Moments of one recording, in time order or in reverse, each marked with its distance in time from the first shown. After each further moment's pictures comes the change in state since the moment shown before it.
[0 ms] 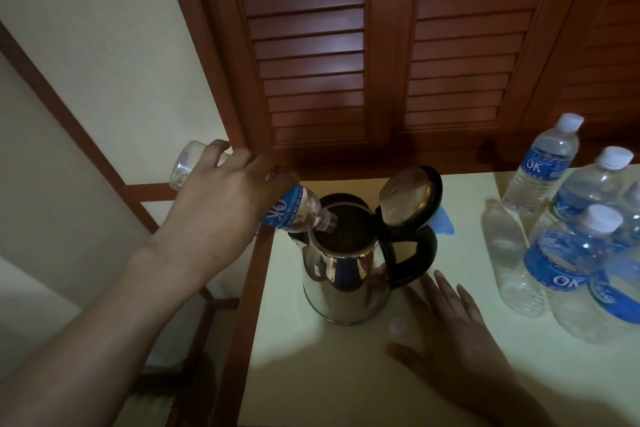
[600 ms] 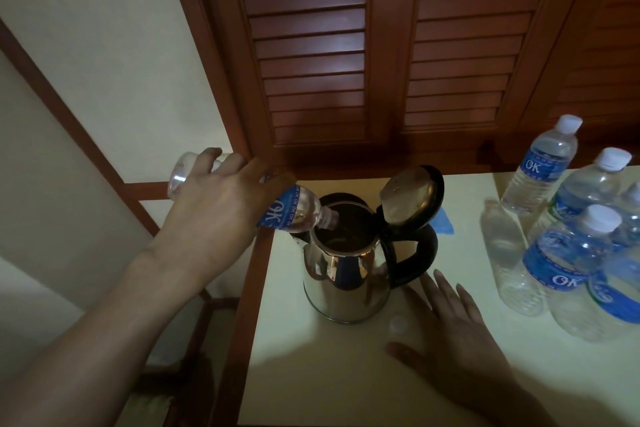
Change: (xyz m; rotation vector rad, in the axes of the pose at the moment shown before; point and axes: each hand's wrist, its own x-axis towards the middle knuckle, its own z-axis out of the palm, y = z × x) left_hand -0.008 -0.001 0.007 -0.006 0.044 -0.031; right_hand -0.001 -0.005 -0.004 -0.038 -0.049 0.016
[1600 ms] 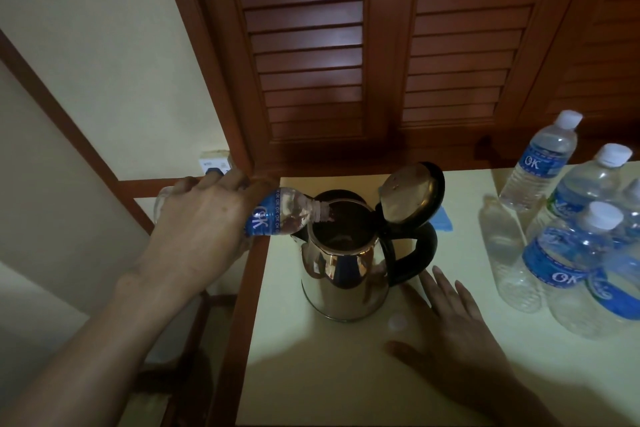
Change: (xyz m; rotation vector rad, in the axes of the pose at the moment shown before) left_hand -0.011 0.000 0.008 0.068 -0.240 -0.156; right_hand 0.001 -0.002 -0.004 -0.020 -0.038 -0.009
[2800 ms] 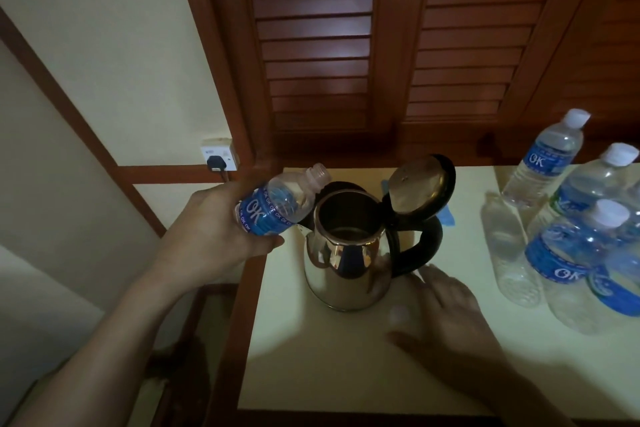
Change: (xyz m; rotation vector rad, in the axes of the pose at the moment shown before) left_hand -0.019 0.000 0.022 -0.947 0.007 -0.198; right_hand 0.015 0.024 0.042 -0.001 0.203 -0.095
